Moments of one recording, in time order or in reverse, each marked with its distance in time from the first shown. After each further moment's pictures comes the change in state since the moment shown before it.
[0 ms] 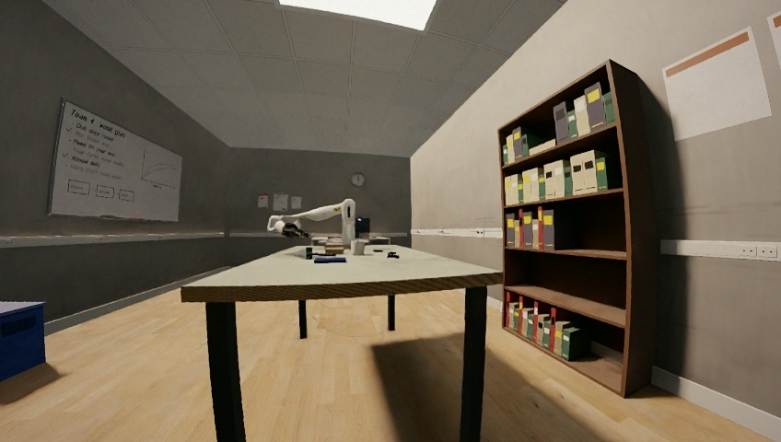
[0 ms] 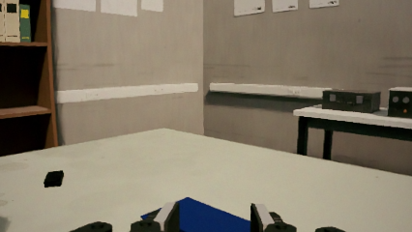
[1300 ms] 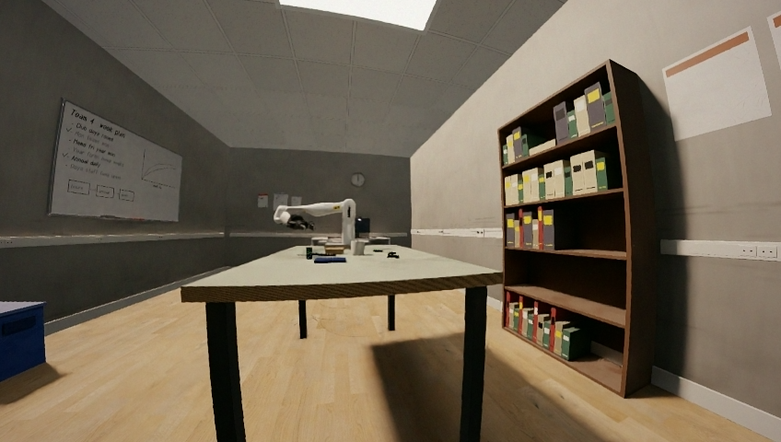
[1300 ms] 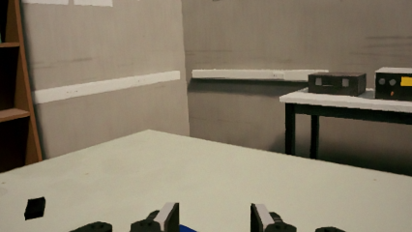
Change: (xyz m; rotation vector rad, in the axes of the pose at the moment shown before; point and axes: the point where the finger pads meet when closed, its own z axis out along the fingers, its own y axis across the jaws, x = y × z) arm 0.042 -0.001 0.036 -0.051 -0.063 0.061
